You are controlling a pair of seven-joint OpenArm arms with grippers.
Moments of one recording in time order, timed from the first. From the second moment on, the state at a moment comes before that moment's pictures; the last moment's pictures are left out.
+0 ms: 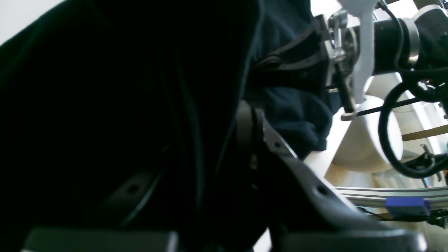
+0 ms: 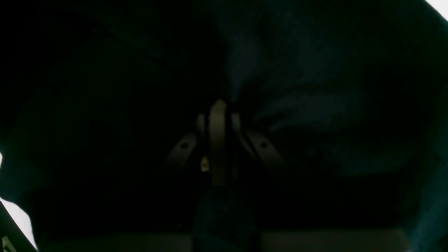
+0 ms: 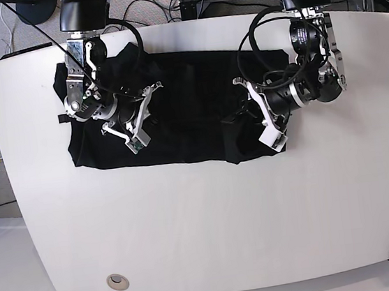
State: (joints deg) left arm -0.3 -3.0 -7.9 93.6 -48.7 -41.6 70.1; right arm -0.6 2.0 8.7 84.6 15.3 40.8 -53.4
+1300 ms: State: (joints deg) left arm -6.8 -23.6 21.8 104.9 -51.9 -41.8 75.4; right arm -0.3 0.7 5.2 84.6 14.8 40.1 -53.2
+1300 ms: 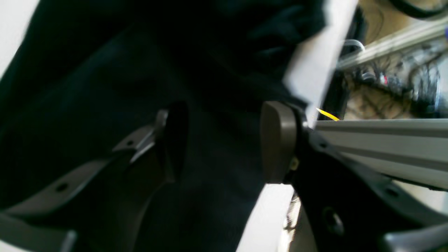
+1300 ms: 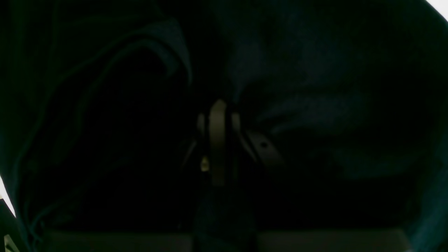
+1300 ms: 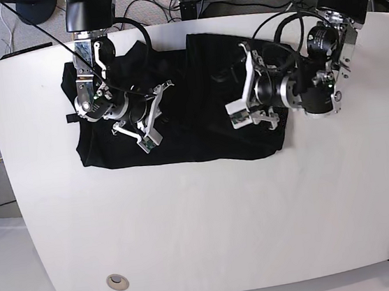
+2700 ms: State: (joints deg) left arm -7.8 -20.1 34.3 96.3 -17.7 -42.0 67.3; right arm -0.6 0.7 5.4 84.5 14.9 40.1 -52.9
